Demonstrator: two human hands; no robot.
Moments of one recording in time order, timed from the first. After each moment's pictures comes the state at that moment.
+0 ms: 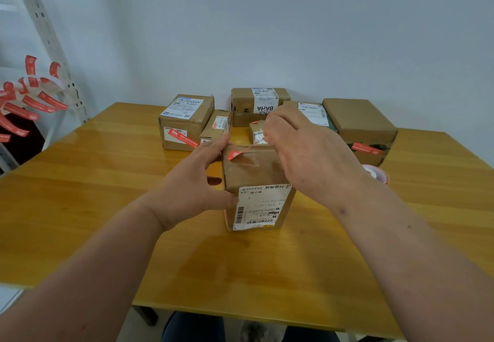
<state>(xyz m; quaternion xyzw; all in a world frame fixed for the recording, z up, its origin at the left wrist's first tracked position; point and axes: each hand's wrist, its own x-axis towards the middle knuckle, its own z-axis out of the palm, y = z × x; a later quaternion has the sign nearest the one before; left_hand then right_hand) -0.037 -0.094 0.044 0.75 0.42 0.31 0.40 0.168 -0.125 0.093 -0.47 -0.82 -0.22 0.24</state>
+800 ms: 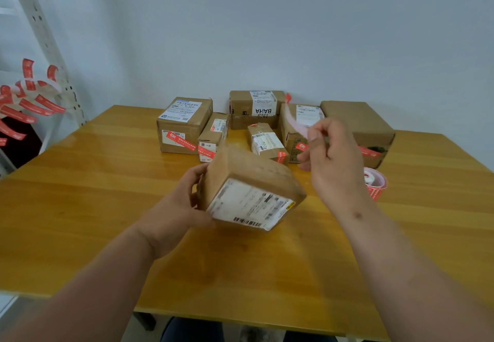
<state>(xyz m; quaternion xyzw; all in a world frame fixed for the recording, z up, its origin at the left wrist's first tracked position) -0.052 -0.098 0.001 0.58 0.40 0.34 0.62 0.193 -0.119 0.063 -0.61 -0.59 0.06 0.53</state>
